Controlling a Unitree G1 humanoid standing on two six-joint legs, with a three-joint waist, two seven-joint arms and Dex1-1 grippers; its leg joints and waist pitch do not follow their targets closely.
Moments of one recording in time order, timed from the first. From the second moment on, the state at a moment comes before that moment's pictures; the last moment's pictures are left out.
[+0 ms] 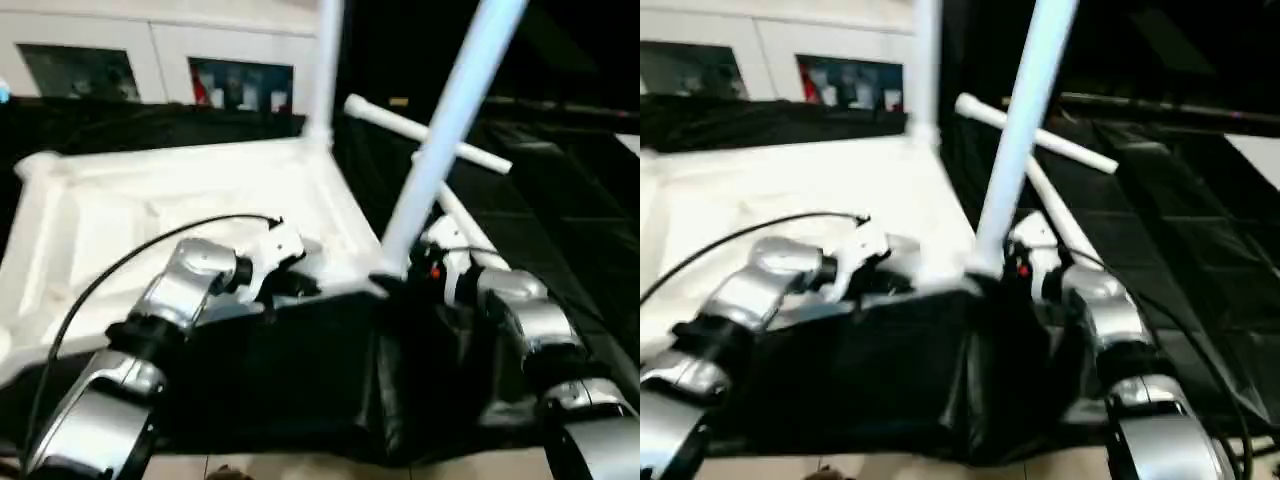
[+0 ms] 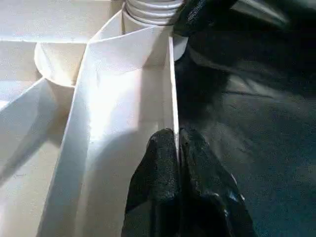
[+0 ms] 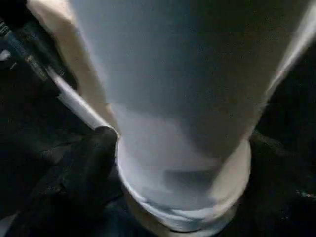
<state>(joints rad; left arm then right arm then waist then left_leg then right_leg) -0.65 0.38 -0.28 0.61 0.02 0.18 -1.26 -0.58 -0.35 0.09 0.77 0.12 0.04 1.07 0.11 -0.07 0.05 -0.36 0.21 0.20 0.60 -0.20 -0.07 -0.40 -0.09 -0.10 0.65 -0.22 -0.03</state>
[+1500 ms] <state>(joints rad) -0.71 0.15 -0.27 0.69 0.11 0.30 -0.83 -0.70 -0.10 -0.11 1.01 0.12 0.04 0.35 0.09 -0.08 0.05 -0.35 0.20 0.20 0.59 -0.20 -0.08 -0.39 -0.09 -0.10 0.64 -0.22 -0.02</state>
